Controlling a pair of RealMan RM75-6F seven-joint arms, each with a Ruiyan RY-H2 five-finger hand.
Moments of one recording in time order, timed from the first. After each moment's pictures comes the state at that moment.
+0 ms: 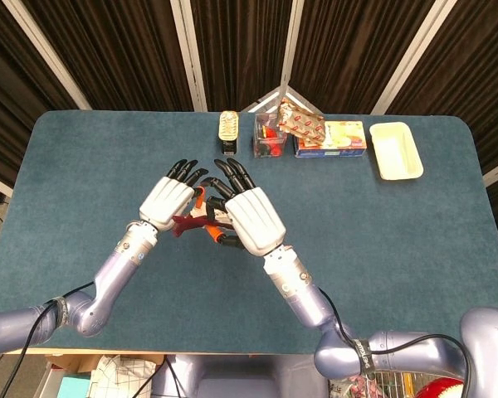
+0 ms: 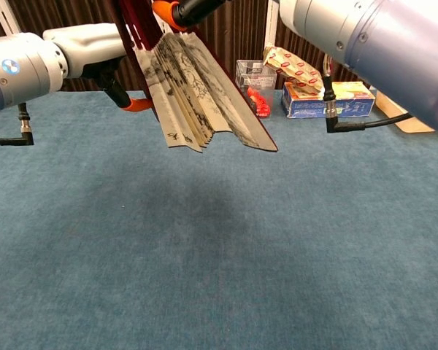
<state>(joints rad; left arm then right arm) -0.88 -1.45 -0.24 -1.54 1.11 0.98 0.41 0.90 -1.65 0.44 -1.78 -1.22 1.20 -0.39</state>
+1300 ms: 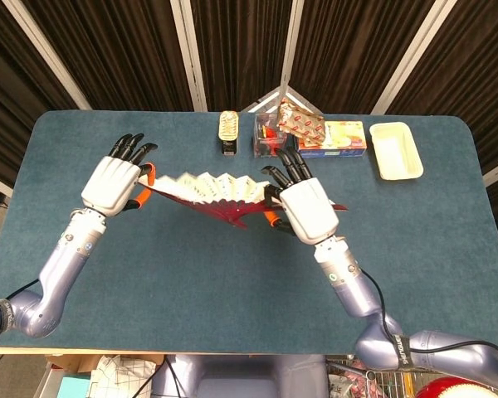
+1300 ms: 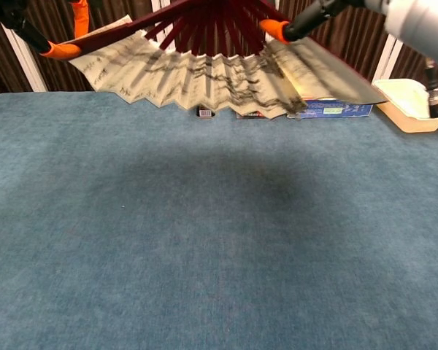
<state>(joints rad) -0.78 -1.21 -0.24 -1.63 1.17 1.07 0.31 0.78 -1.45 0.32 -1.72 -1.31 1.26 -0.35</state>
